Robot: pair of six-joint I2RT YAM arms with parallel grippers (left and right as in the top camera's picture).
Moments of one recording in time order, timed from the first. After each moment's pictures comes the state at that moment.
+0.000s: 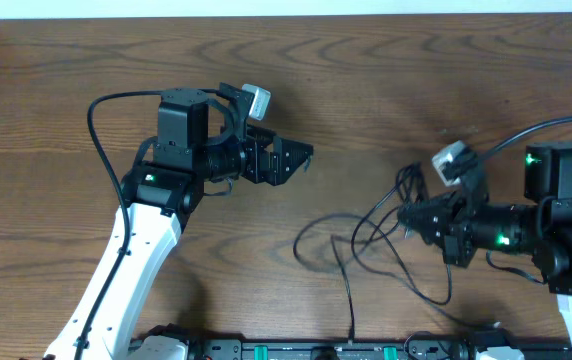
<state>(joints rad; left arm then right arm) -0.23 1.30 1.03 -0.40 0.80 -0.22 0.08 1.01 1.19 -1.25 -0.90 -0.30</state>
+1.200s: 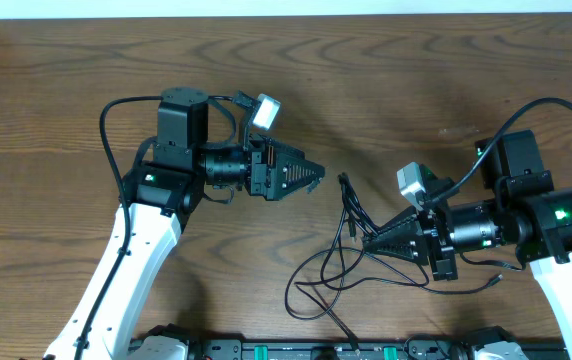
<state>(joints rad) -0.23 1.30 1.03 -0.39 1.17 -0.30 0.21 1.13 1.19 -1.33 -1.29 -0.75</state>
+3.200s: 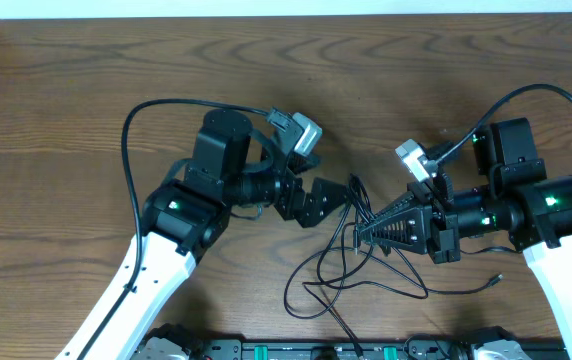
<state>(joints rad) -0.47 1.20 1.03 -0.44 0.77 -0.16 0.21 1.18 1.19 -1.21 -1.50 -0.34</state>
